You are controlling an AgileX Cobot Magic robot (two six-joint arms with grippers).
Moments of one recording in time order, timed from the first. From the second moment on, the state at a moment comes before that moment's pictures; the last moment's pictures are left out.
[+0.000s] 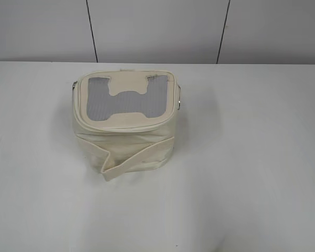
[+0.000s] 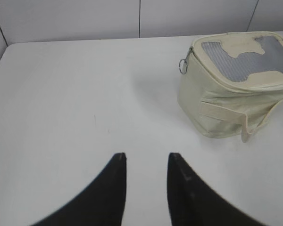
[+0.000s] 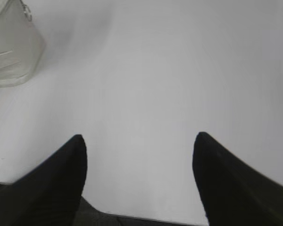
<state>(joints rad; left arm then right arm) -0.14 -0.01 -0.54 -0.06 1.06 0.05 0.15 0.11 -0.52 0.09 1.00 0.00</state>
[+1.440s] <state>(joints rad) -0.14 -0.01 -0.54 -0.06 1.06 0.05 0.45 2.48 -2.36 0.91 1.16 -0.98</state>
